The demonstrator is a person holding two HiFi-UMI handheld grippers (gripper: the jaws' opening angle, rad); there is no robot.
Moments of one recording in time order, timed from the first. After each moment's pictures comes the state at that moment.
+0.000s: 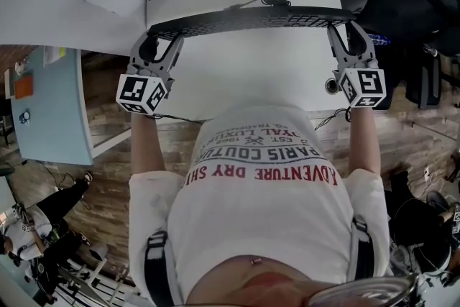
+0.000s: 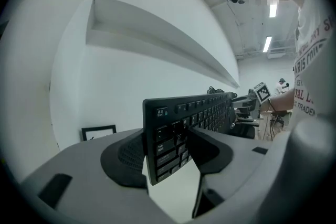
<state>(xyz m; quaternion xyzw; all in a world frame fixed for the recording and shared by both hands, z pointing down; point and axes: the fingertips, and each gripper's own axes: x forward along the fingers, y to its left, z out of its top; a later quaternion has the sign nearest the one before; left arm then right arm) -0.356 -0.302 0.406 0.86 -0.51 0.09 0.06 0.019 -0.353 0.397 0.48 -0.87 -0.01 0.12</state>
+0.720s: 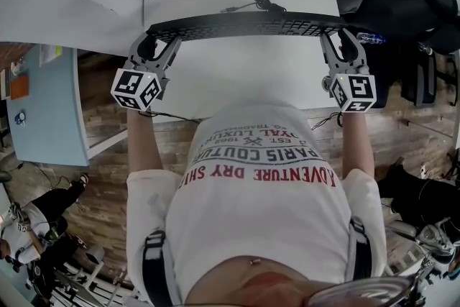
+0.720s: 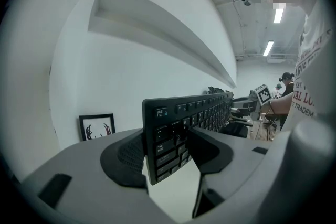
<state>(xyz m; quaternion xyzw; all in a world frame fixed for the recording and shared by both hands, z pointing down) -0.366 -0.294 0.429 0.86 -0.48 0.10 0.10 0.011 -0.326 0.413 0.50 -0.86 0.01 0.13</state>
